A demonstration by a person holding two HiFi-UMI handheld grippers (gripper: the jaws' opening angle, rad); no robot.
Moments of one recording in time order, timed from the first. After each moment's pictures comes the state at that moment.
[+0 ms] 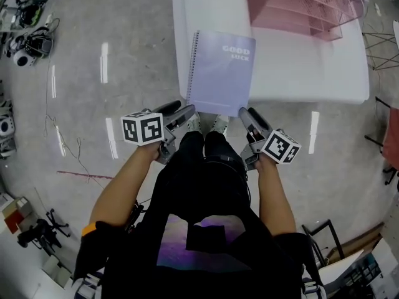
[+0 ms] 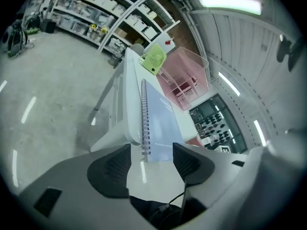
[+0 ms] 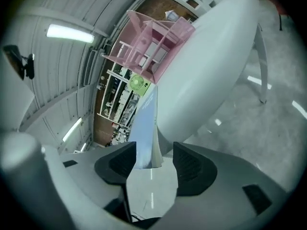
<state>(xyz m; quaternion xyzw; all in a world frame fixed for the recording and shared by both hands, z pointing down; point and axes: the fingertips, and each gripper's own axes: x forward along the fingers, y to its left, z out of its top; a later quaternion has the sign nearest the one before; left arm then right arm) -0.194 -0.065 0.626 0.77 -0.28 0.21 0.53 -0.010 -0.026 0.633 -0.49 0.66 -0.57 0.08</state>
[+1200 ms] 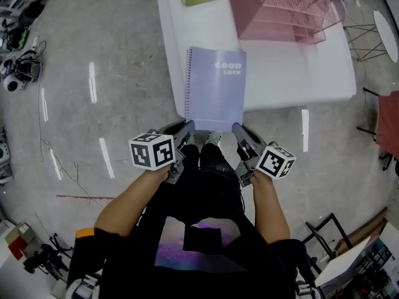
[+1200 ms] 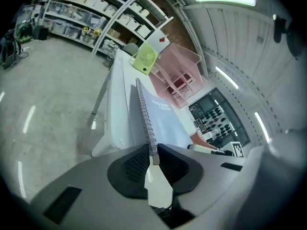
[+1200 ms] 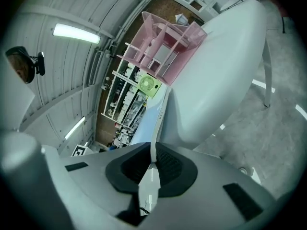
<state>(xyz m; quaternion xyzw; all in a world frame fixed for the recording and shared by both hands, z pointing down) -0.177 -0.065 0.599 0.79 -0.27 0.23 0.50 -0.041 -0.028 0.584 -0.49 0.67 -0.55 0.09</state>
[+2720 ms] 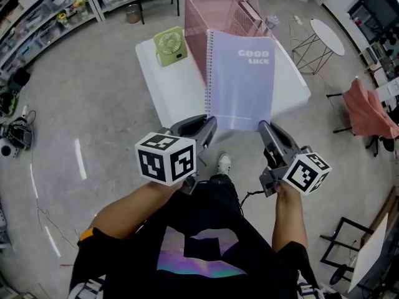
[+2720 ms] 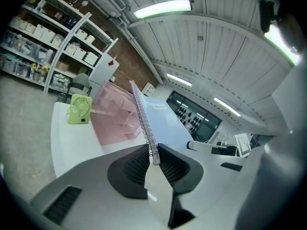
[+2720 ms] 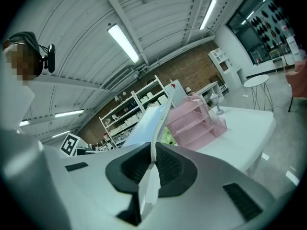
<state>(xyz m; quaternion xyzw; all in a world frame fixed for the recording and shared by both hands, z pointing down) -0.084 -0.078 0.358 0.93 -0.15 0.13 0.32 0.024 -0.009 0.328 -0.64 0.71 -0.29 0.08</state>
